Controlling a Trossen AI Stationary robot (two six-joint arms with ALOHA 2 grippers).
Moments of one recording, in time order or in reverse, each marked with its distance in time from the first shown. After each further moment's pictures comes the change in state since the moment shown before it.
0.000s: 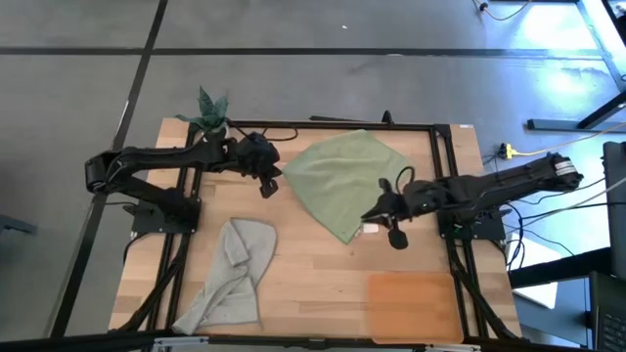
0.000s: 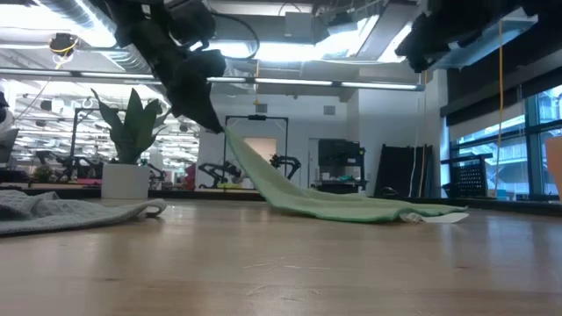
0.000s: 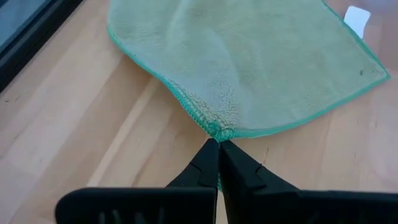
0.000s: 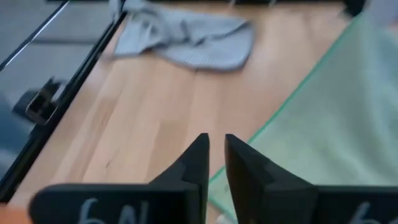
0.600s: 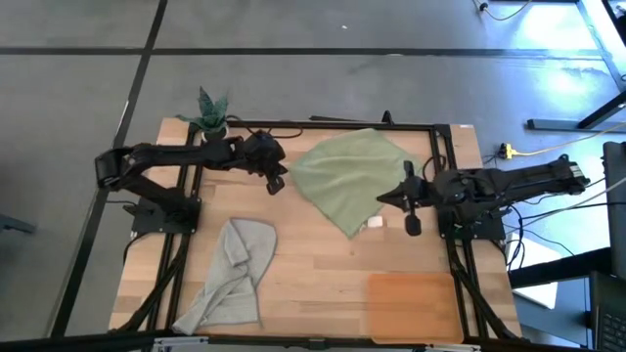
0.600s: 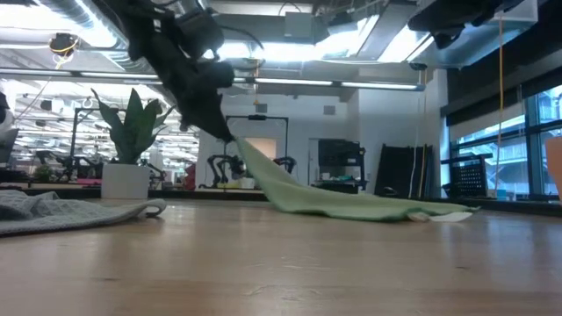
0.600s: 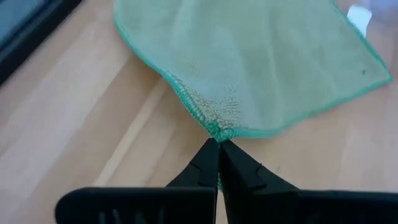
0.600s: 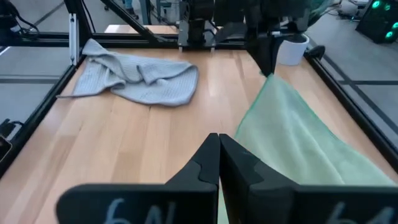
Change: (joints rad) left arm 0.038 0.080 0.000 0.102 0.030 0.003; right arm 0.000 -0.258 0.000 -0.096 0.222 -0.030
